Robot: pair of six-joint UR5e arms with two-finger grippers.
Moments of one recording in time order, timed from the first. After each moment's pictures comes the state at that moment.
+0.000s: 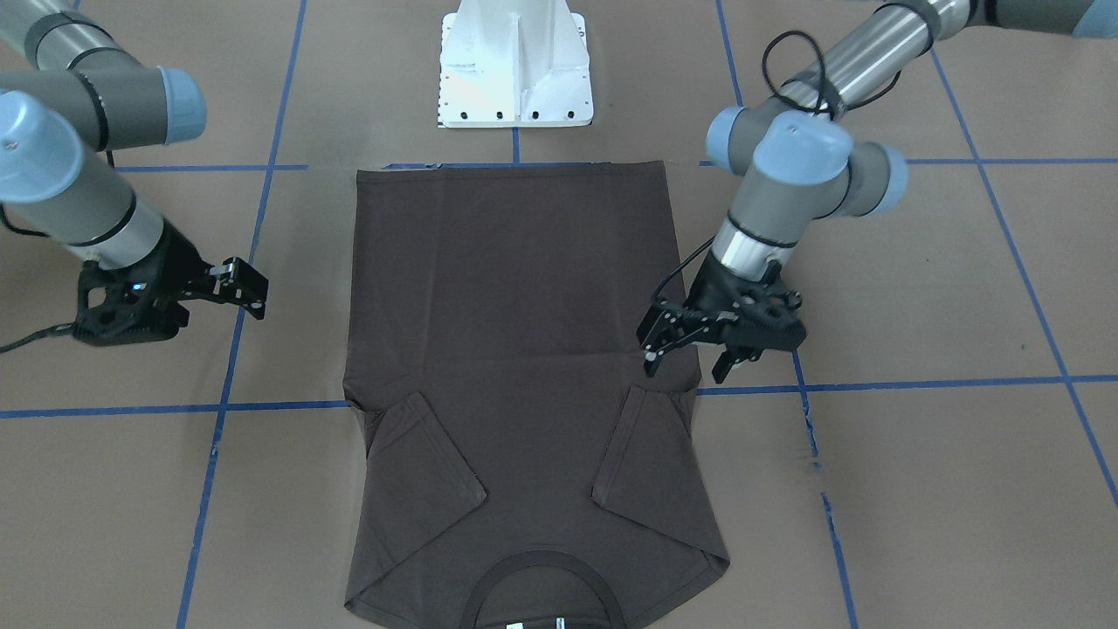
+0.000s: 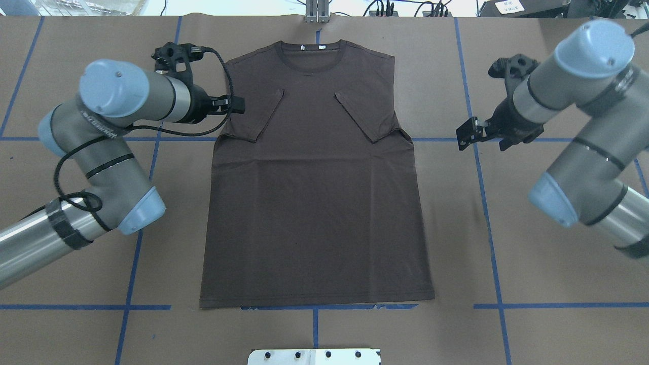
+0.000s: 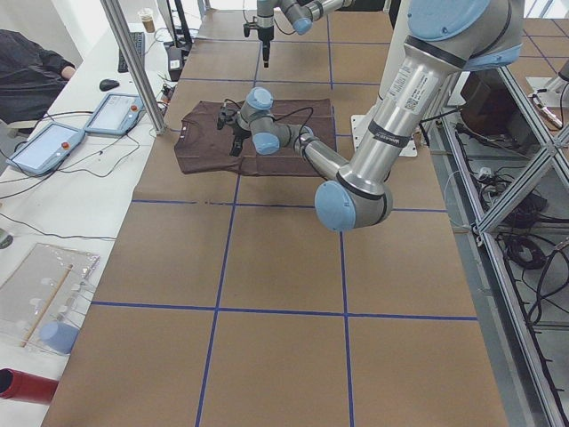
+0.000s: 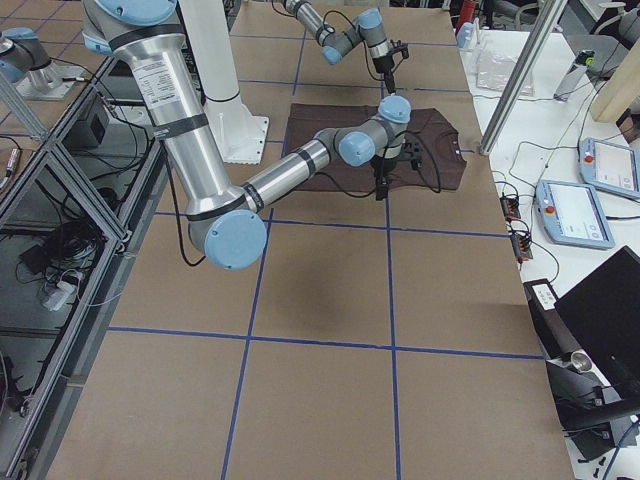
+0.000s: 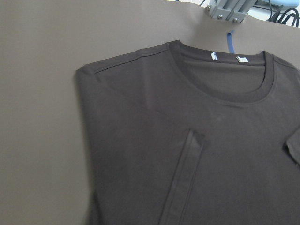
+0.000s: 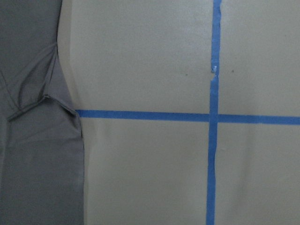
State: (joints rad) left arm -0.74 -2.06 -1.59 -2.18 -1.78 -1.18; right arm 0.85 -1.31 1.80 -1.35 2.12 0.95
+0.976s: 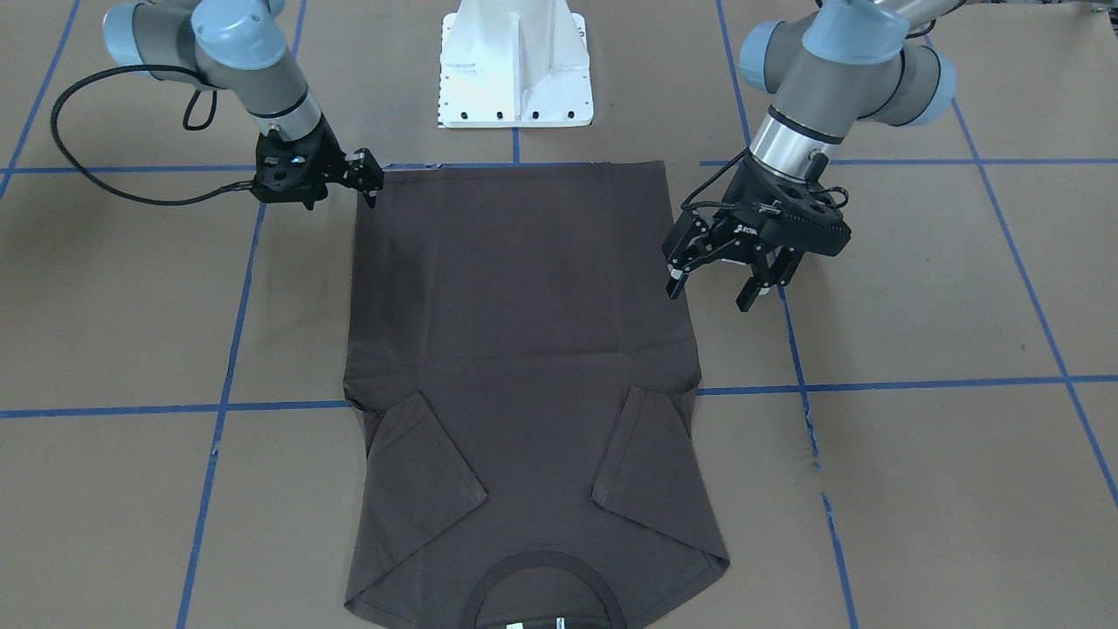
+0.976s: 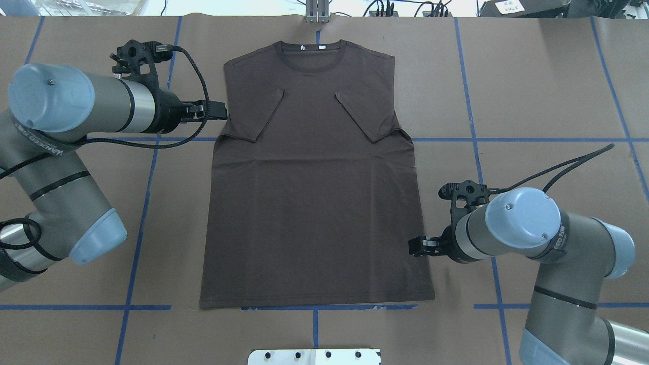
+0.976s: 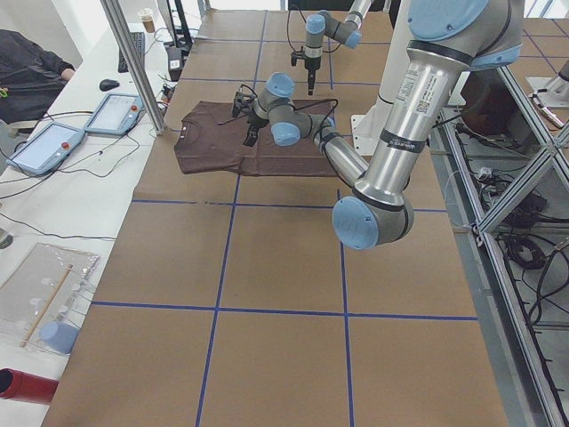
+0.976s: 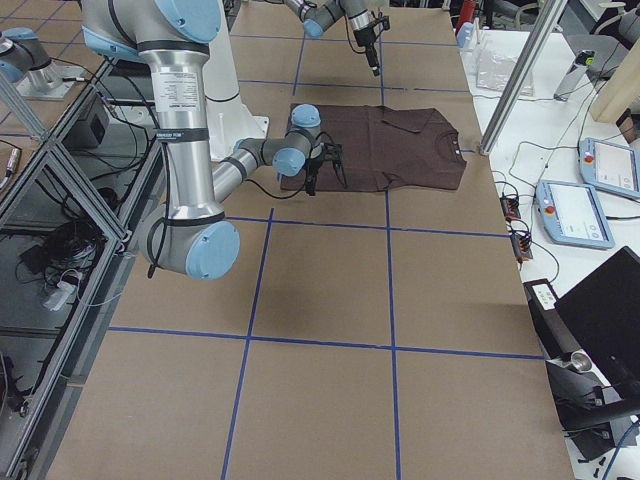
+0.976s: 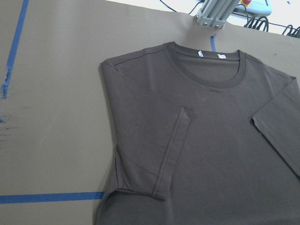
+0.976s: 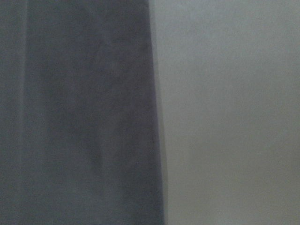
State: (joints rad) left arm -0.74 -1.96 -1.83 -2.08 -1.78 -1.18; right arm 0.40 -1.43 2.00 -1.33 1.85 1.33
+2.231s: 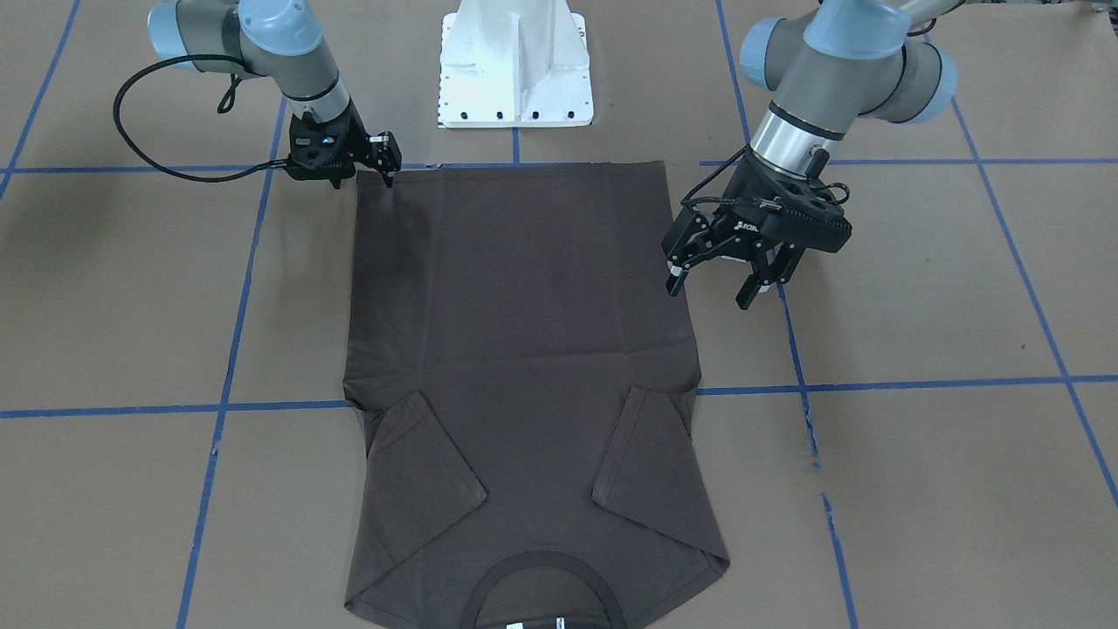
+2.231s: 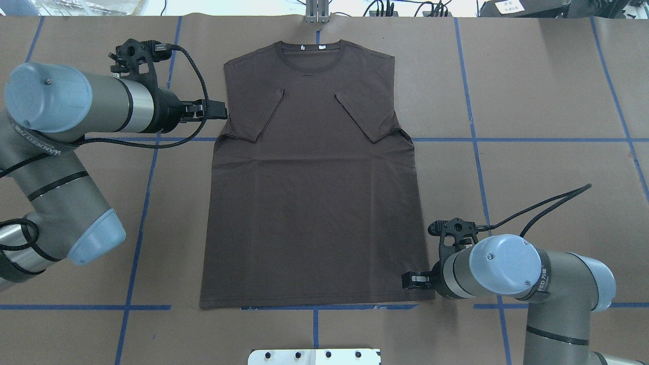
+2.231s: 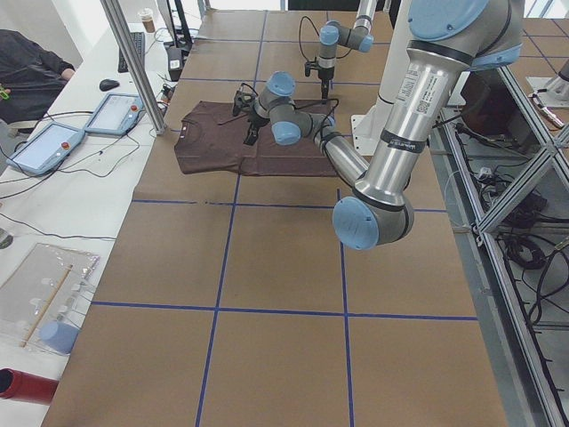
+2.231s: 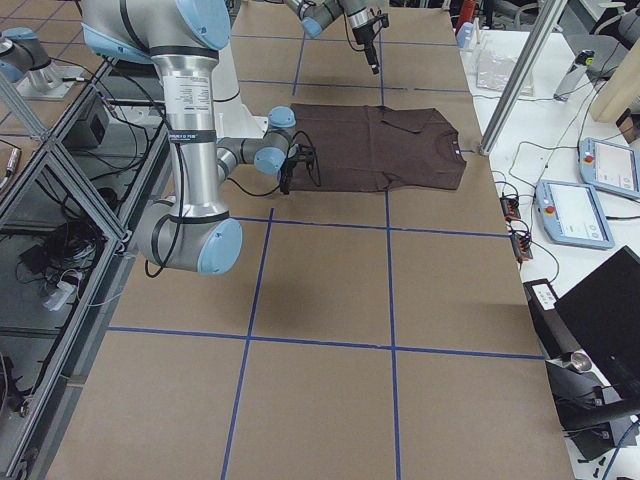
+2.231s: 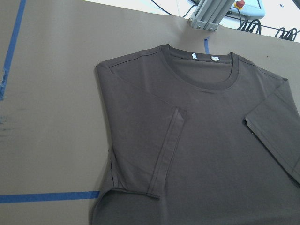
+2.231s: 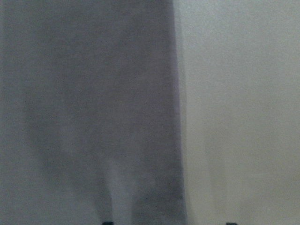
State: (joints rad) left arm -0.74 -1.96 -1.84 -2.08 -1.78 -1.18; right arm 0.28 -1.46 1.99 -1.29 1.79 1.42
